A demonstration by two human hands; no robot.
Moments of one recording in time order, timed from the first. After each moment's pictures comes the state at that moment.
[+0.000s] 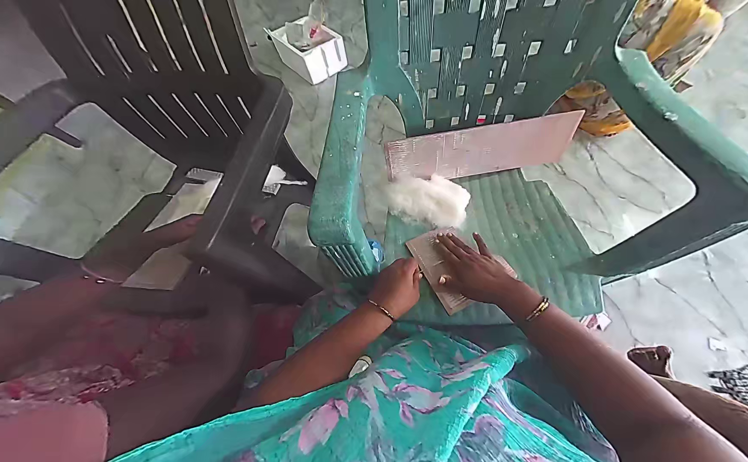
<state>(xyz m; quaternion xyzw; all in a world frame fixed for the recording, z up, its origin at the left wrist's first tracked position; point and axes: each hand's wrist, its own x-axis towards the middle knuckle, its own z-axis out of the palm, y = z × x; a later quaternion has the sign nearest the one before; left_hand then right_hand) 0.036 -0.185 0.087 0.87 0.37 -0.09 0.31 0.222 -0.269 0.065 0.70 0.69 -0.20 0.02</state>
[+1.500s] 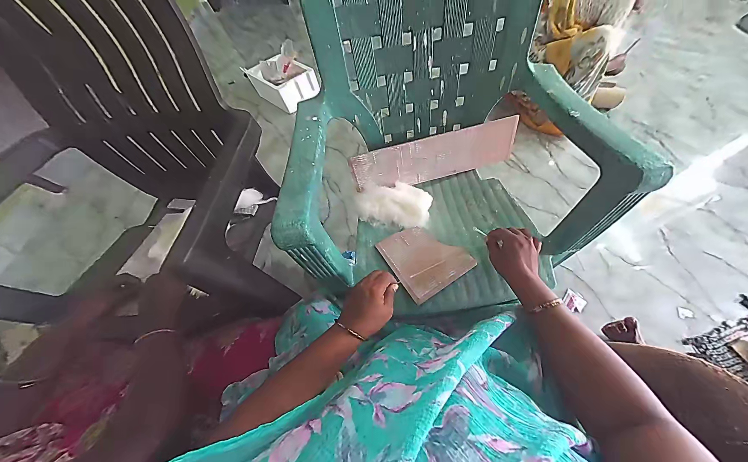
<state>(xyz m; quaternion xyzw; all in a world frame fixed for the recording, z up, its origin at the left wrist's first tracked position) 0.009 -0.225 0.076 0.92 0.29 0.10 0.25 0.299 -0.350 0.057 0.88 0.40 -0.03 -0.25</state>
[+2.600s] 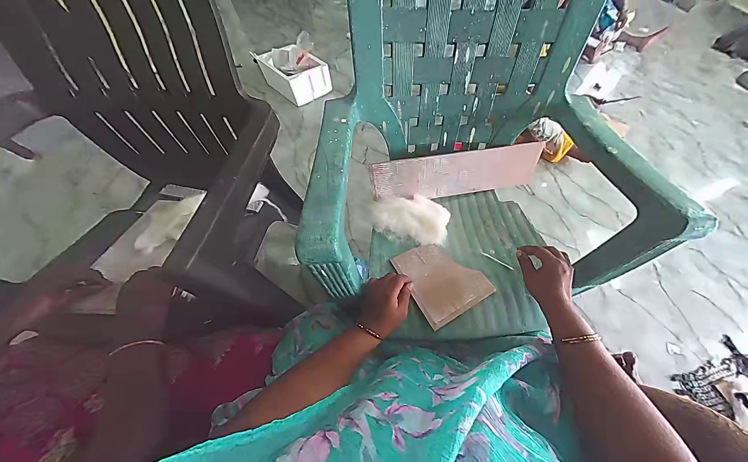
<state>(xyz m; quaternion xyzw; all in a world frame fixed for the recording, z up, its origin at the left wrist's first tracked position) 0.030 -0.188 0.018 0.90 0.26 0.28 0.22 0.320 -0.347 0.061 0.87 0.39 0.01 -0.31</state>
